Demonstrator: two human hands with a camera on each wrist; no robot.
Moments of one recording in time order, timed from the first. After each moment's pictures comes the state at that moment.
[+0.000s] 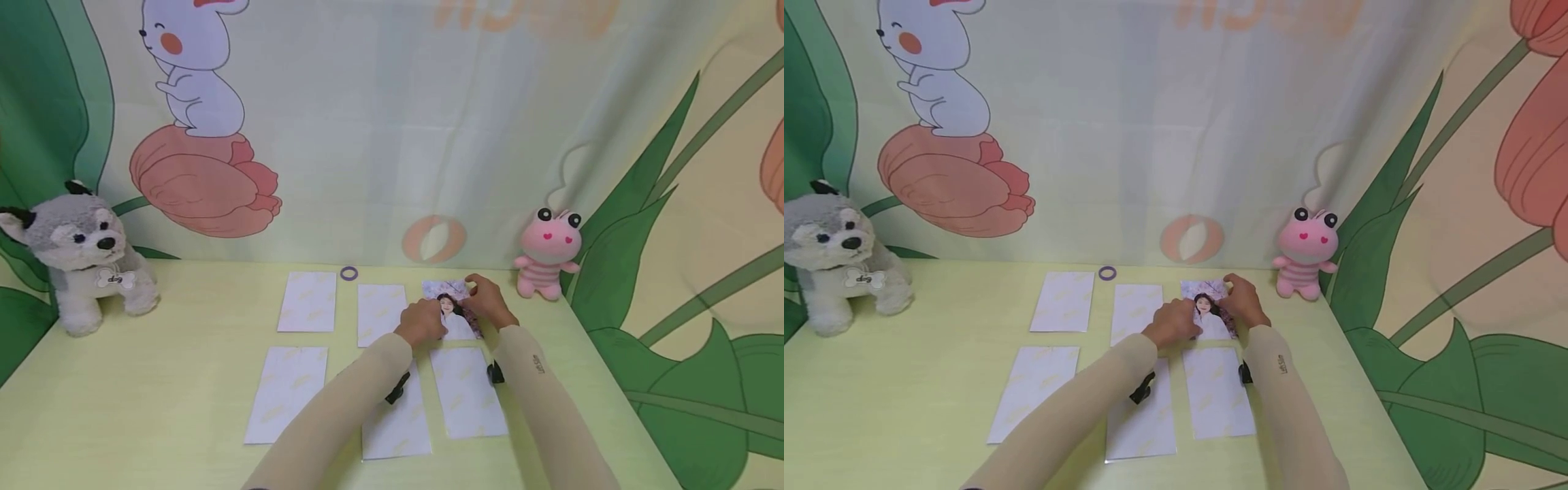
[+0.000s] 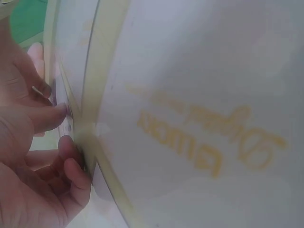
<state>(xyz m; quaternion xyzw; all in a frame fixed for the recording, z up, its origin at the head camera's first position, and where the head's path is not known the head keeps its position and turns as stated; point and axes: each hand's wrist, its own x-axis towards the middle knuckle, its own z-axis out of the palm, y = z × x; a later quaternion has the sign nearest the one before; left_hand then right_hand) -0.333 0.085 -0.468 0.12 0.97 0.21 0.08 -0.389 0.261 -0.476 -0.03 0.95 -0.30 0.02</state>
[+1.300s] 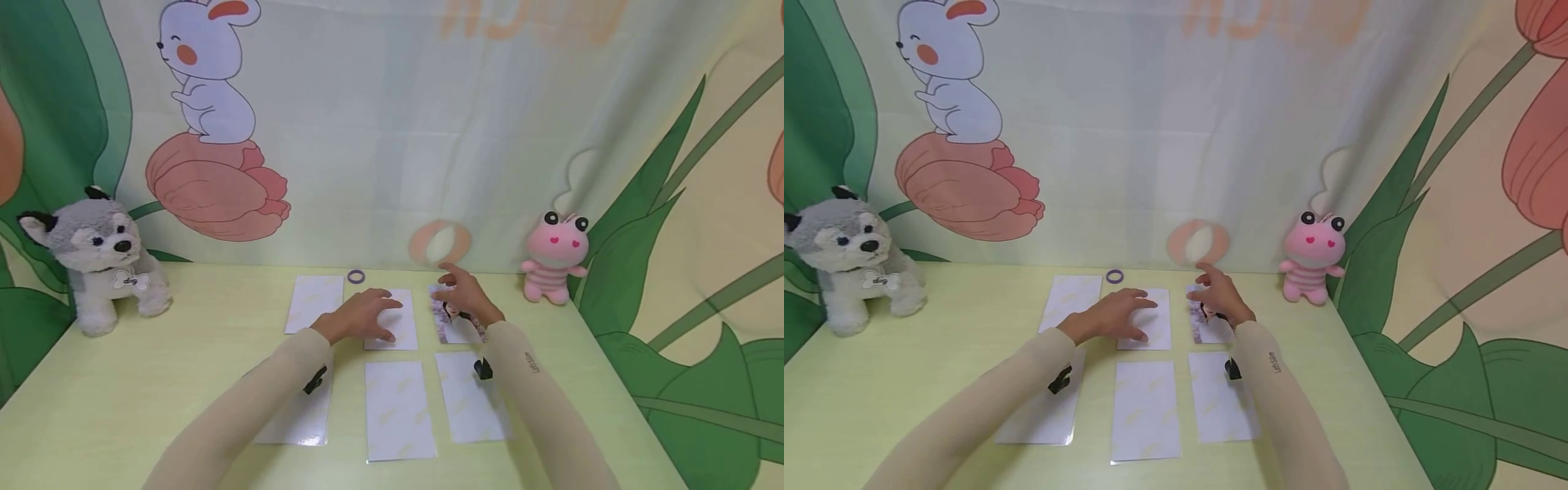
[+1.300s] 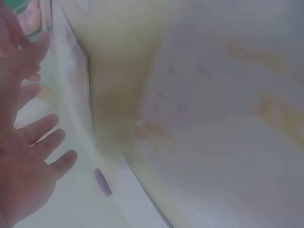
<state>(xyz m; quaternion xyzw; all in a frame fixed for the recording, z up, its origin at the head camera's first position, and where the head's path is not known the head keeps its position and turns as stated) -0.338 -0.056 -0.462 0.32 0.93 0.16 0.05 -0.388 0.208 -0.452 -0.14 0.91 -0.38 0.07</state>
